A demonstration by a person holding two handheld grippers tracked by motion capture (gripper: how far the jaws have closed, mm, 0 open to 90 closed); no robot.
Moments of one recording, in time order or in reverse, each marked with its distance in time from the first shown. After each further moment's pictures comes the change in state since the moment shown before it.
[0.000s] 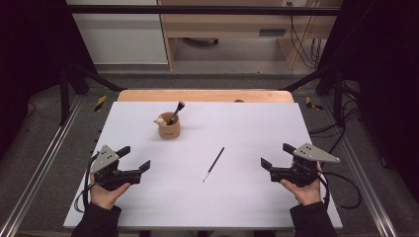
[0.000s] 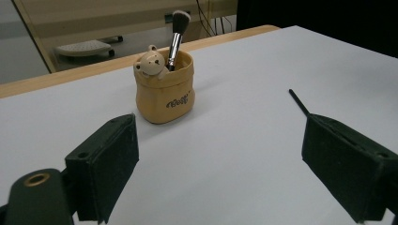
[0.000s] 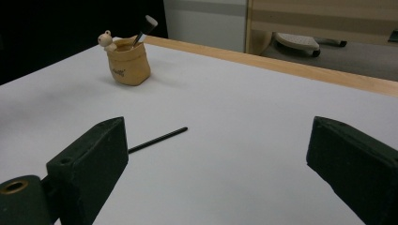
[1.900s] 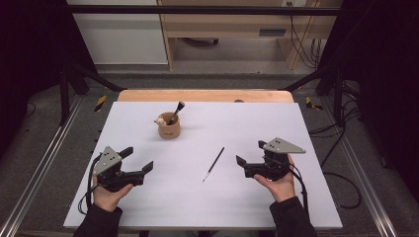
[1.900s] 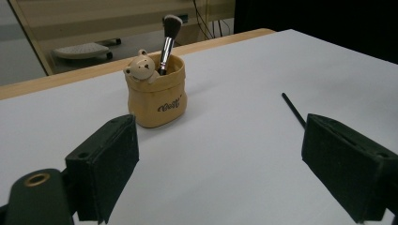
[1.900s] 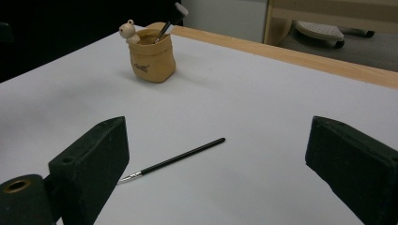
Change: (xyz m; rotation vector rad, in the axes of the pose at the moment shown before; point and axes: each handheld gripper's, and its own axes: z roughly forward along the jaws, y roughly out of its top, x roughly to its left) left arm -0.010 0.002 0.002 -0.010 -0.008 -0.004; right arm 0.043 0.014 0.052 0.062 0.046 -0.020
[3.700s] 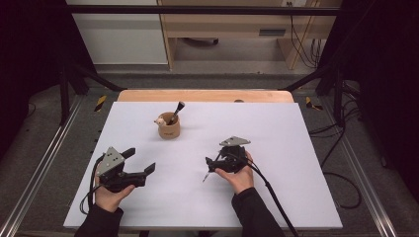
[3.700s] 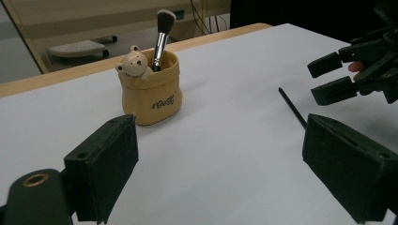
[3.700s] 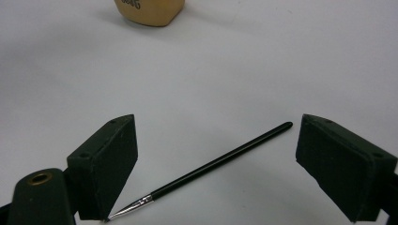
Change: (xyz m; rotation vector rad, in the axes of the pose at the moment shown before) left arm -0.003 -0.001 0.002 0.015 -0.011 0.015; right arm 0.041 -0.018 0.112 0.244 -0.032 0.040
